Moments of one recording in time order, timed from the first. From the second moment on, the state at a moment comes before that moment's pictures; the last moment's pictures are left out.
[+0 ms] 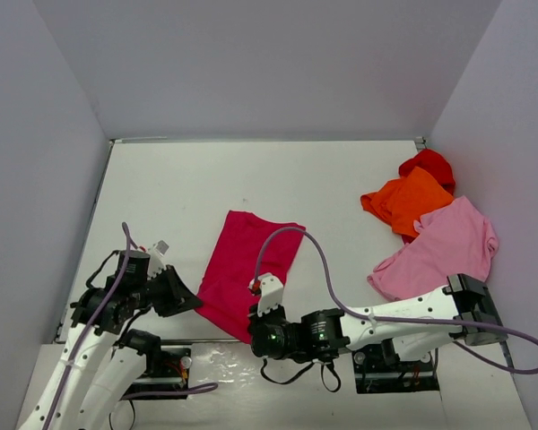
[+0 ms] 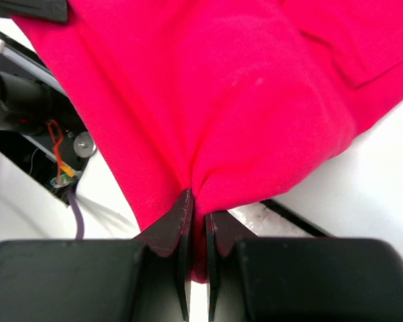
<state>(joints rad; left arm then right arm) -0.27 0.56 0.68 -1.05 0.46 -0.78 1.63 1.34 0.87 -0.41 0.61 1.01</state>
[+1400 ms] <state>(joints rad) -0.27 1.11 1.04 -0.96 0.41 -0.65 1.49 1.38 1.05 -0.58 0.96 0.90</state>
